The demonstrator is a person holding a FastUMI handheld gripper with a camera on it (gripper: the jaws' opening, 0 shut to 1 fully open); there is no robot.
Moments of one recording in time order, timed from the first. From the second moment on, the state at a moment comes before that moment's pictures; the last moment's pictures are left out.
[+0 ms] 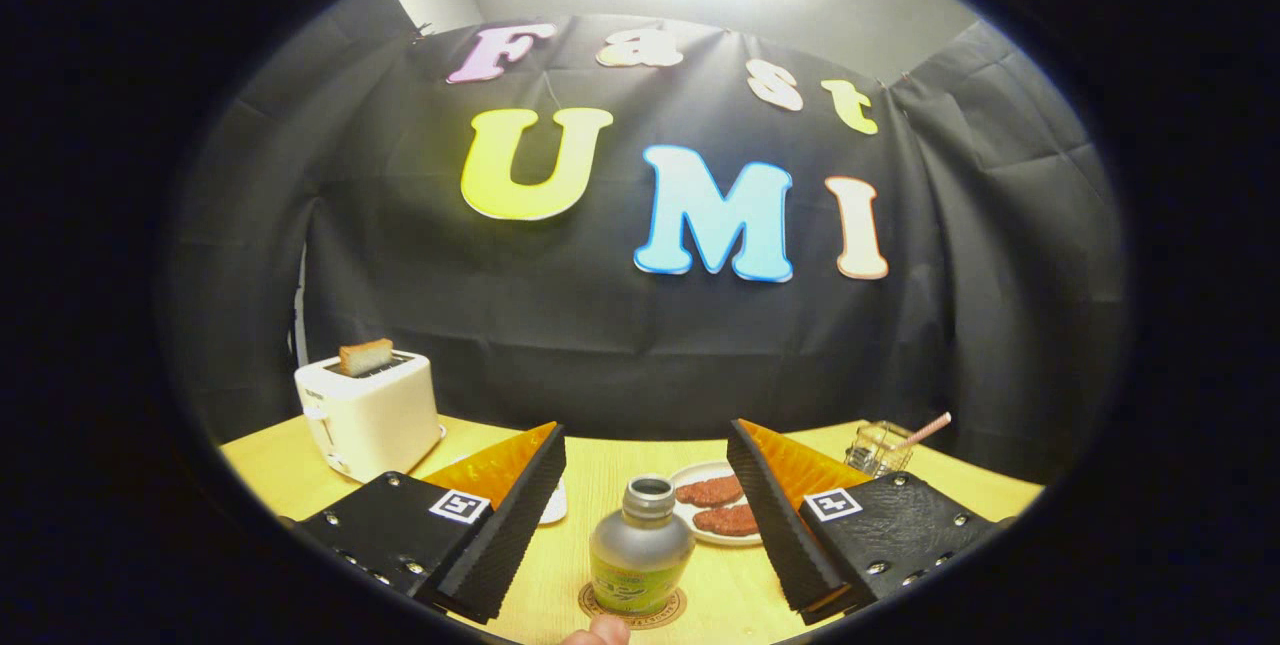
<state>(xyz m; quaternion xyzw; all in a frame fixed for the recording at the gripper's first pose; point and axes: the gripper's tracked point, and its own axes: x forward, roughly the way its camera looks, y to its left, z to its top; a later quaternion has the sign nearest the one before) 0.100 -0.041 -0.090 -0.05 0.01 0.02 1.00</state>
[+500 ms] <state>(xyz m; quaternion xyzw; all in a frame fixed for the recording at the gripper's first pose) 0.069 -0.047 0.070 -0.05 -0.03 0.05 1.00</state>
